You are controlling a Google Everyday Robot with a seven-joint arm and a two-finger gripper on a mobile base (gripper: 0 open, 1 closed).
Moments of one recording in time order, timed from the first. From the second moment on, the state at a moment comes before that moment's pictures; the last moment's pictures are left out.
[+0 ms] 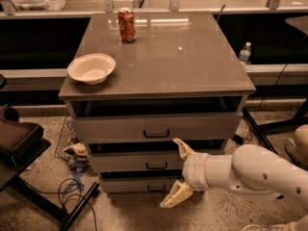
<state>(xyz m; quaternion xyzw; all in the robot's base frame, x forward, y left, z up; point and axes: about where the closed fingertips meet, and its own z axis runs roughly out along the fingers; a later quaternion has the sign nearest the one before) 0.434 -0.038 0.648 -0.59 0.66 0.19 0.41</state>
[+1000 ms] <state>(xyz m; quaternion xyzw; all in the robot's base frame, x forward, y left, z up) 0.455 -0.117 0.523 -0.62 0.69 0.15 0.33</state>
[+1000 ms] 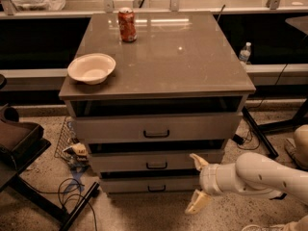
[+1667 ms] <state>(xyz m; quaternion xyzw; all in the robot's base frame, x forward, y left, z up) 0.533 -0.169 0.462 -0.64 0.70 0.10 0.31</state>
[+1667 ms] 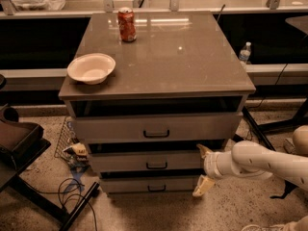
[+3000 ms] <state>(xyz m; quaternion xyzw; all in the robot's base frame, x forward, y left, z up) 0.572 -0.155 0.427 -0.64 0.70 0.11 0.30</state>
